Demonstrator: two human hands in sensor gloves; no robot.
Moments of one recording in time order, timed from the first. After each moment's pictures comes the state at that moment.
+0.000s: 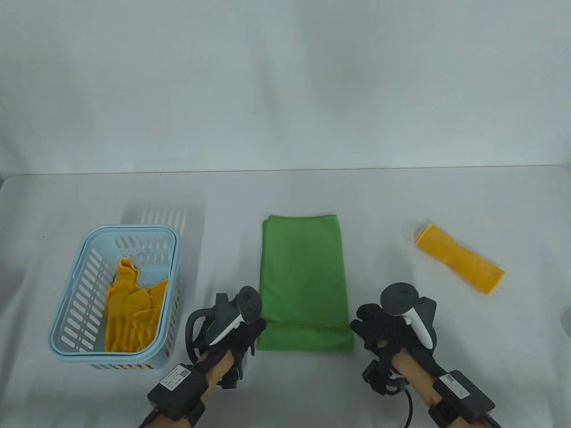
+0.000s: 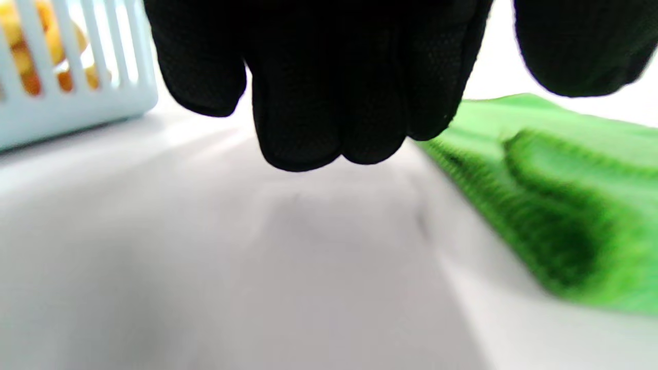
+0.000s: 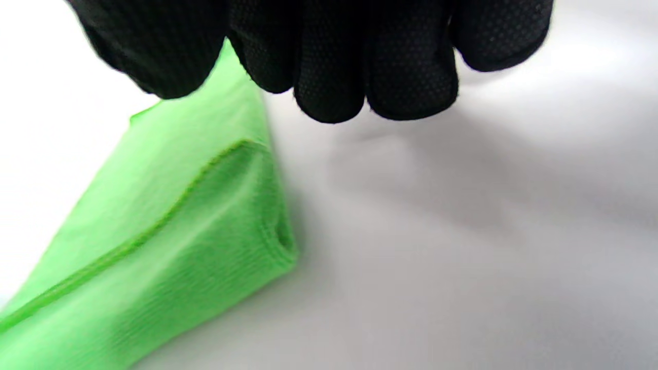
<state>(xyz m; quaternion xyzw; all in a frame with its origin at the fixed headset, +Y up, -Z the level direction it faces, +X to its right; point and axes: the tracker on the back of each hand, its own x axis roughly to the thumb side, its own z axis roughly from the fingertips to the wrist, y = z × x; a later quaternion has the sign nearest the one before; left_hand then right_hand) -0.133 -0.729 -0.332 -0.10 -0.02 0.03 0.99 0.189 -0.733 -0.318 -0.10 0.17 0.94 0.29</state>
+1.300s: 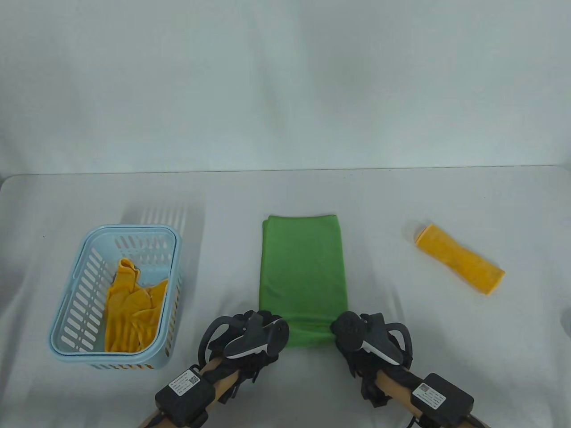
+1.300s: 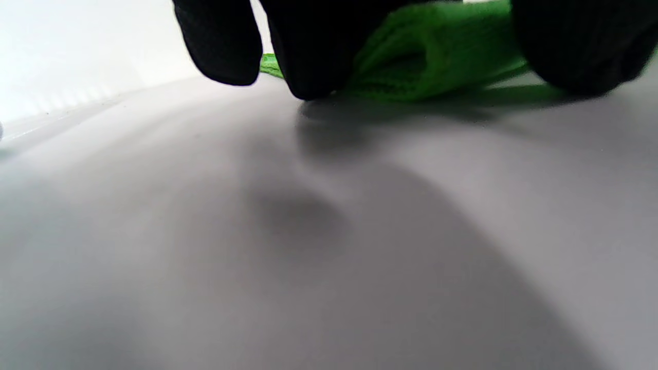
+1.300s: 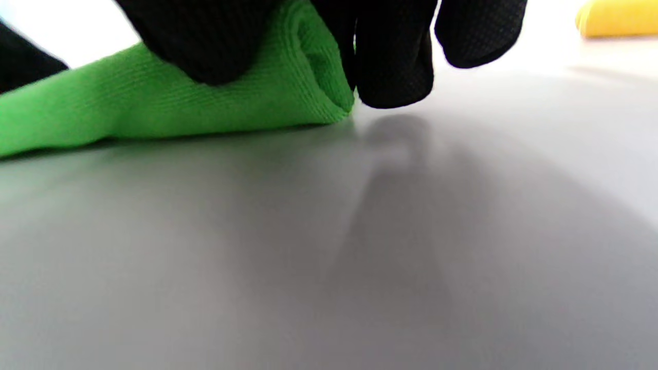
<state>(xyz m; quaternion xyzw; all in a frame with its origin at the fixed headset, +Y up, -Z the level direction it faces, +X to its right) -0.094 -0.757 -0.309 -0.14 -0.19 -0.10 0.97 0.137 -0.746 -0.306 0.08 0.09 0.99 0.10</state>
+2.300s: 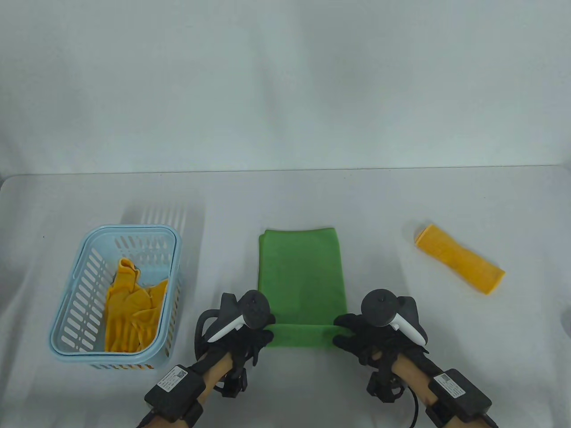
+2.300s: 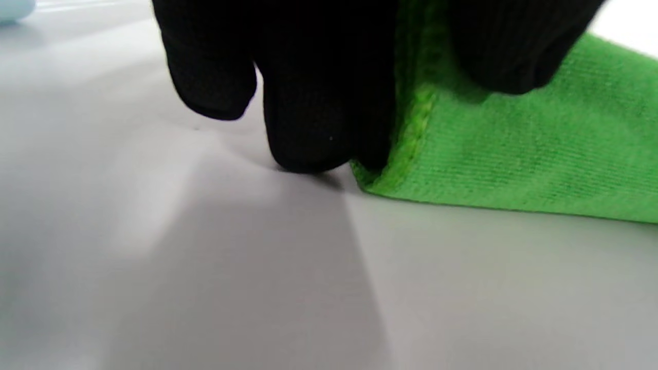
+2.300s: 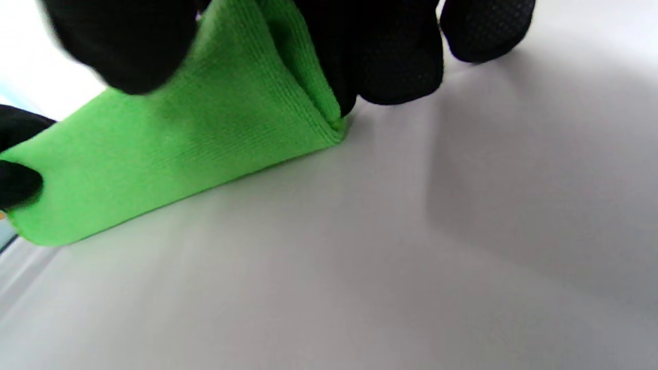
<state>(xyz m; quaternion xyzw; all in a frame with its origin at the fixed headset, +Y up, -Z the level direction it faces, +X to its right) -0.123 -0.742 -0.331 -0.20 -0.11 0.09 0.97 0.166 -0.752 -0.321 0.07 0.21 0.95 0.24</state>
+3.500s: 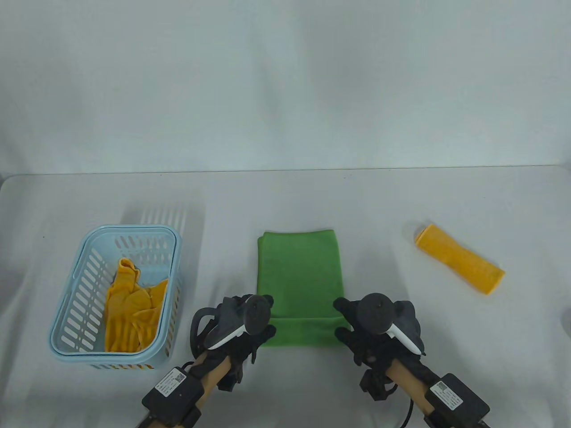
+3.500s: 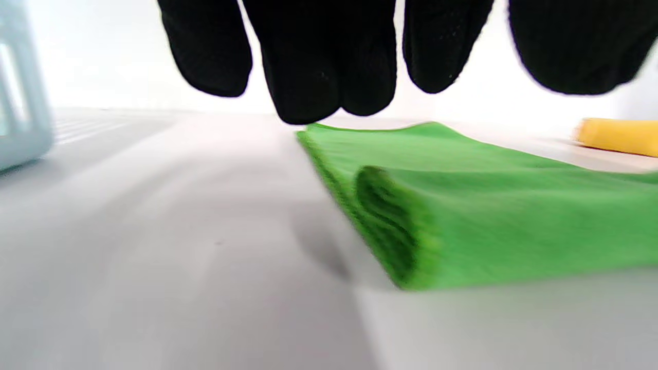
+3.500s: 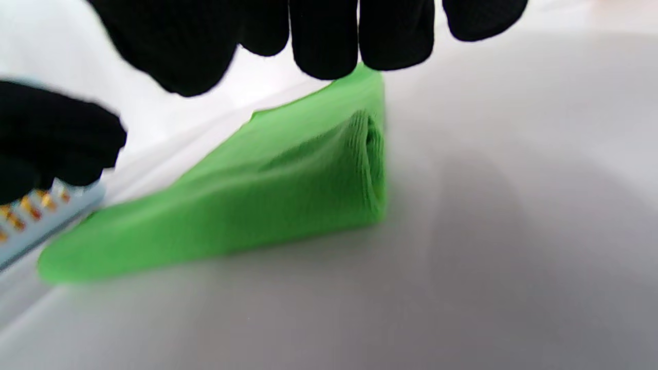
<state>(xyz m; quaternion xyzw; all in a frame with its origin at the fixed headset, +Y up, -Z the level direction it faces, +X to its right) -0.116 -0.720 -0.317 -0.09 -0.15 0.02 0.98 0.148 -0.726 -0.306 0.09 0.11 0.97 0.19</state>
